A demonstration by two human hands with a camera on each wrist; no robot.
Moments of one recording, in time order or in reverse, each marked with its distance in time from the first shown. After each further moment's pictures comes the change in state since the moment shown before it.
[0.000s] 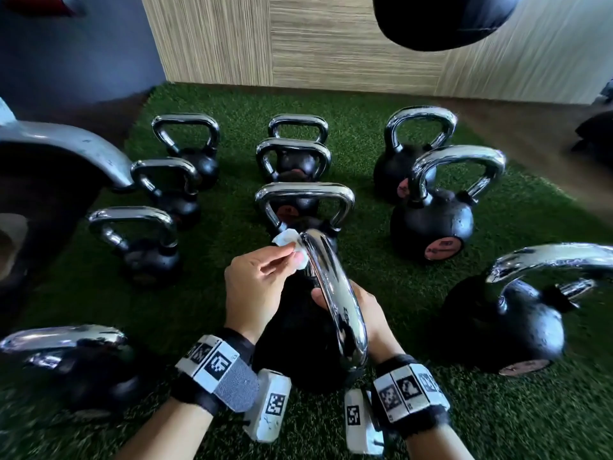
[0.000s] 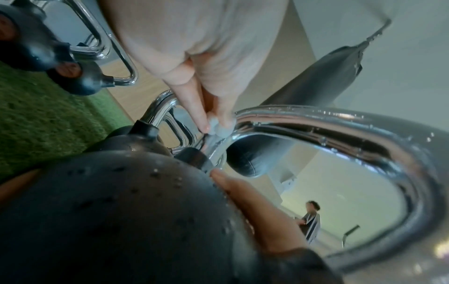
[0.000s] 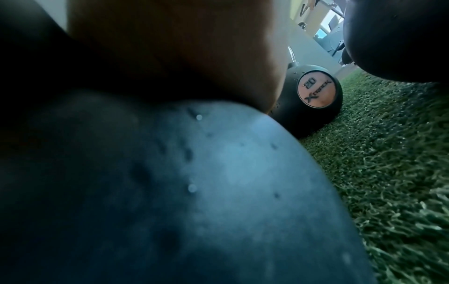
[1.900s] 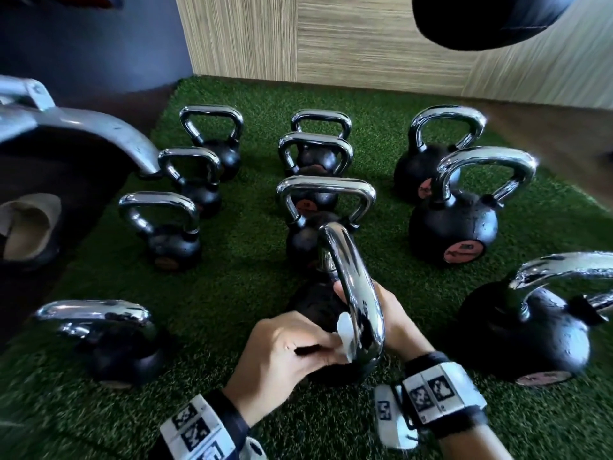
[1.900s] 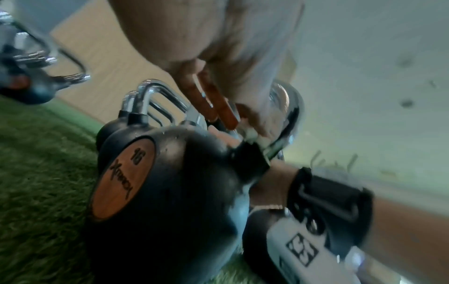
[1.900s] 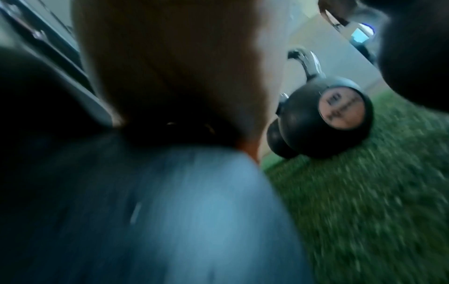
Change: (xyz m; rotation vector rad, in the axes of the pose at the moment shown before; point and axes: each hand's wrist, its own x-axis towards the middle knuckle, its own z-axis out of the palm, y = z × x) left_hand -0.094 0.020 -0.030 0.296 -0.410 0.336; right_hand 0.005 0.018 -0.009 -0.057 -0.111 -0.123
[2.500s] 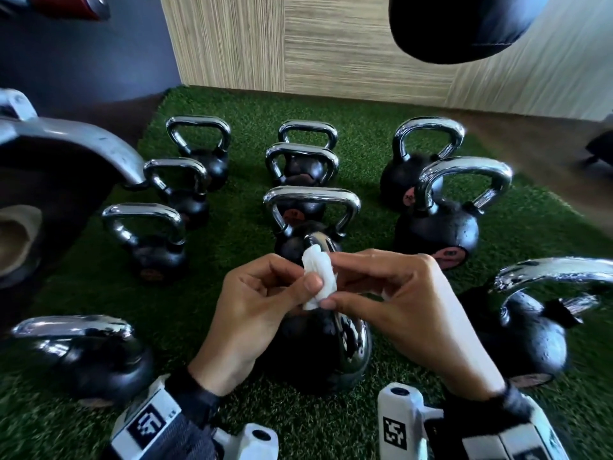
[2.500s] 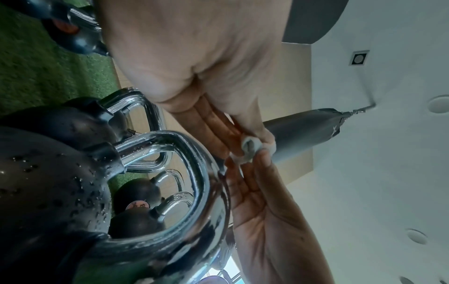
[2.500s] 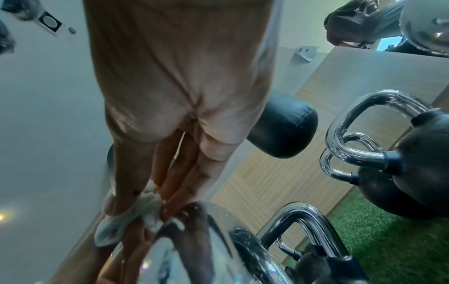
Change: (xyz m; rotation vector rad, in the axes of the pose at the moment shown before) left_hand 0.059 0.045 -0.024 -0.652 0.205 -0.299; right_hand -0.049 -0.122 -0.065 0.235 0.050 -0.373
